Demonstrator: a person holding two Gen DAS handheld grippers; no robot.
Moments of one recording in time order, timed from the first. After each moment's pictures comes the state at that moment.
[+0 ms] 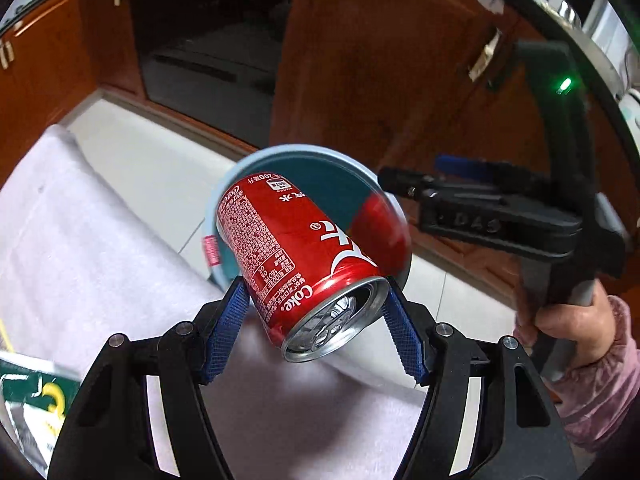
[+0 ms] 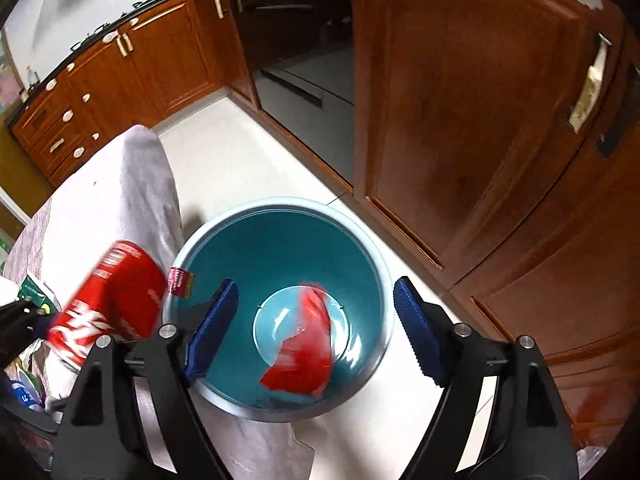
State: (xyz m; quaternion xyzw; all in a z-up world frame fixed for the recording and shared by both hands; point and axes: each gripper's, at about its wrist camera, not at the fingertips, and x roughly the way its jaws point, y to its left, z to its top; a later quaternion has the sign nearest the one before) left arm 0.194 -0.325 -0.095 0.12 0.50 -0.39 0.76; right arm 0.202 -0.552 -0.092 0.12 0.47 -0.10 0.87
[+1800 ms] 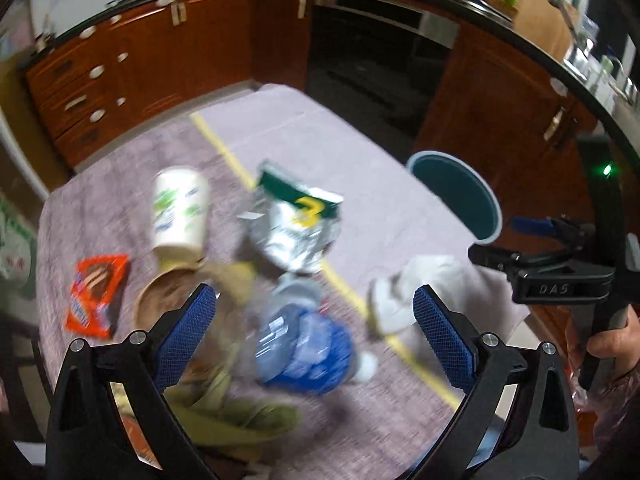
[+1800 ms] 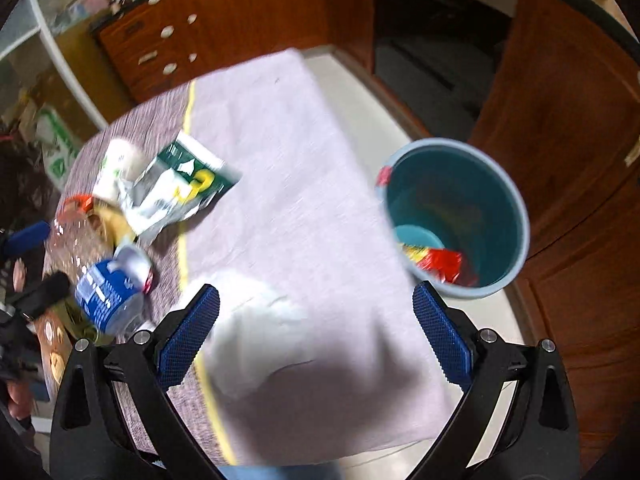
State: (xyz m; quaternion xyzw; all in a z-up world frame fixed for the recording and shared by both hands) left arm 0.094 -0.058 -0.015 0.05 0.47 -0.19 0.86; right arm 0.126 -0.329 -0.052 0.04 0.53 0.04 0.85
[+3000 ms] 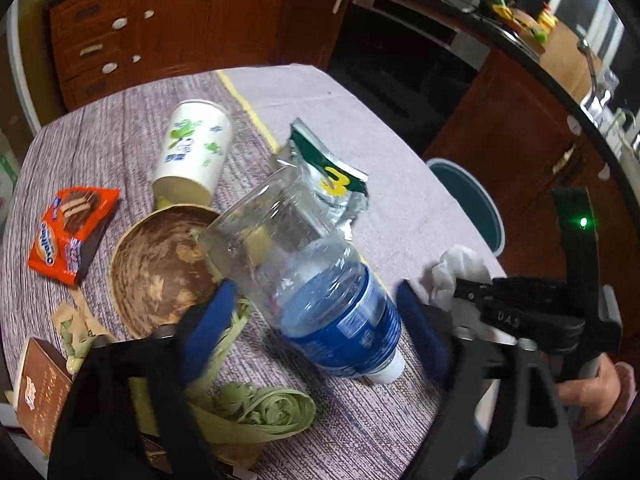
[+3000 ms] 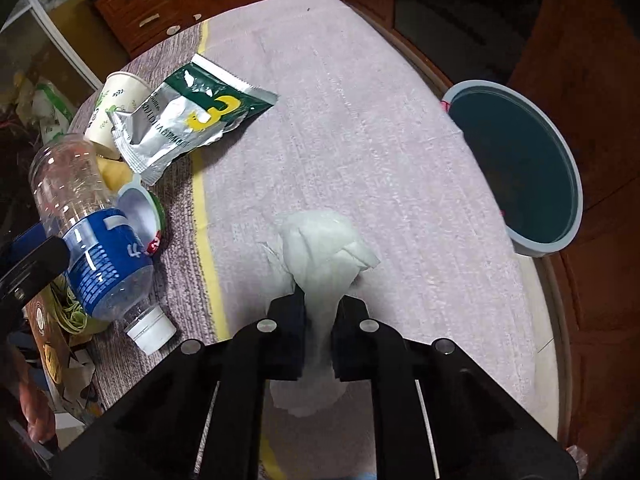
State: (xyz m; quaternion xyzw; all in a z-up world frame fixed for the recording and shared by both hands) left arm 0.092 -0.031 -0.062 -0.03 0.48 -0.18 0.86; right arm 0.123 -0.292 -0.106 0.05 0.58 0.06 0.81
